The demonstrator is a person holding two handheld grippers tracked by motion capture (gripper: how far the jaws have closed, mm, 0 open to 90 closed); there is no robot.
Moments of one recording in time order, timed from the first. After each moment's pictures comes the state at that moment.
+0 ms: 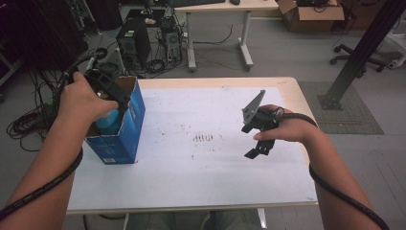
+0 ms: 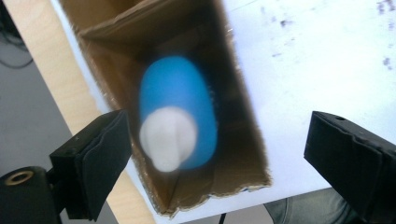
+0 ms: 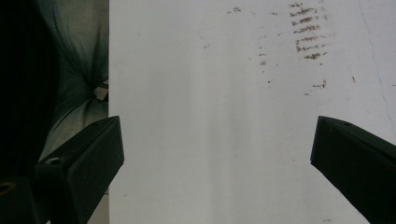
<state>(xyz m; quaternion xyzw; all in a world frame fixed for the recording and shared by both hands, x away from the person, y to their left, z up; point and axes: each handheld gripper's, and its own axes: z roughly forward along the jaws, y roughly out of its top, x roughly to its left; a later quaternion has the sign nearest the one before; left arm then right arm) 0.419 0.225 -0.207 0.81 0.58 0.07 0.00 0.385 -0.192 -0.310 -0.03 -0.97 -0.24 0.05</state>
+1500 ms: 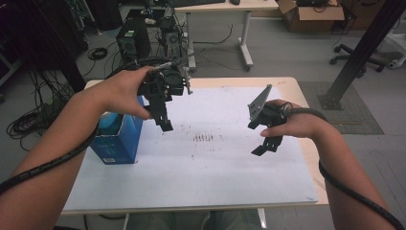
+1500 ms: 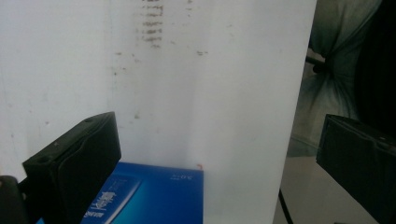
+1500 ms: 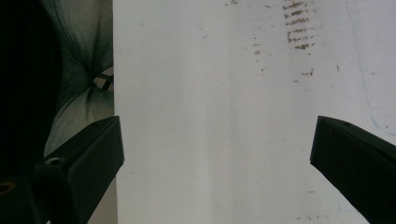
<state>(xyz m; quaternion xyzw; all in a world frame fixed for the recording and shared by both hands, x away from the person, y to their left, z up) 0.378 0.084 -0.187 1.00 0.05 0.00 0.04 0.381 -0.203 -0.288 -0.03 -0.97 -0.22 0.04</state>
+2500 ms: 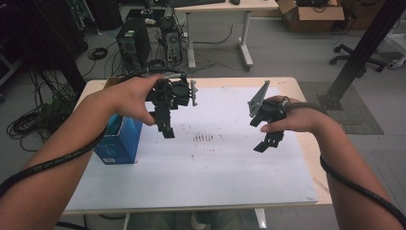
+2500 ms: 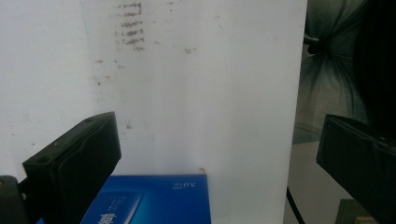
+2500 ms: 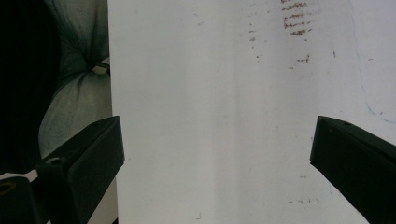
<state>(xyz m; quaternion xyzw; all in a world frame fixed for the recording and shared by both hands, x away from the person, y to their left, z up) 0.386 0.073 -0.208 1.00 0.01 -0.01 0.02 0.392 -0.204 -0.282 -0.03 -0.98 -0.19 0.05</state>
